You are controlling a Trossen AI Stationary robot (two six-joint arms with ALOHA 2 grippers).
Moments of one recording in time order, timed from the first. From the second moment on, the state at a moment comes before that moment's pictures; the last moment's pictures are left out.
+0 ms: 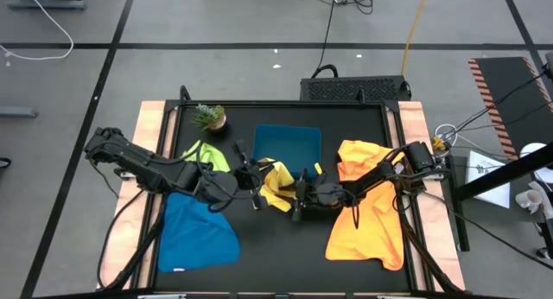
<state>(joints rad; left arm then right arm) -0.35 1.47 1.30 -0.15 -0.84 0.21 0.24 1.92 0.67 1.07 0.39 0.04</state>
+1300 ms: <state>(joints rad) -0.43 1.47 1.30 -0.16 -0.84 0.21 0.32 1.79 0.66 0.91 0.39 0.08</state>
